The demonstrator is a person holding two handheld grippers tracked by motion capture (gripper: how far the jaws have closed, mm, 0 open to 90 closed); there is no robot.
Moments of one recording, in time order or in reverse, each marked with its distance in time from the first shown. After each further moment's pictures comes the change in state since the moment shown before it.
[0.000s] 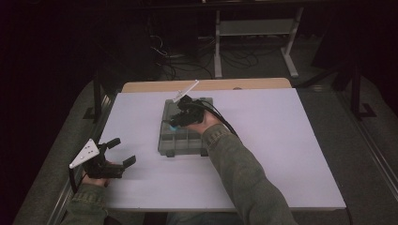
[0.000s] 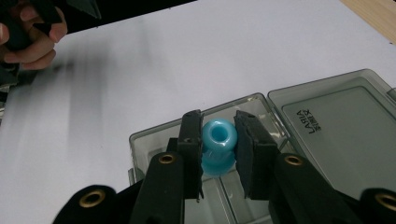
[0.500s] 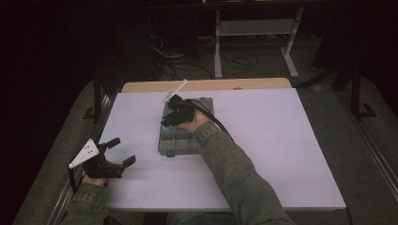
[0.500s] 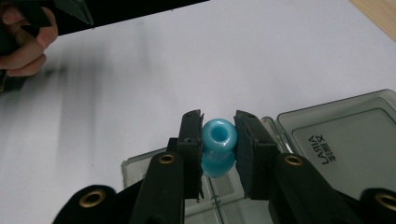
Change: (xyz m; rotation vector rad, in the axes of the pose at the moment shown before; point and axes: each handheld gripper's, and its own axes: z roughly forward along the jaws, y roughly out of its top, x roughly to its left) left arm 0.000 0.000 0.000 -0.015 -0.002 -0.009; right arm 0.000 0.018 0.027 0.020 0.003 -0.035
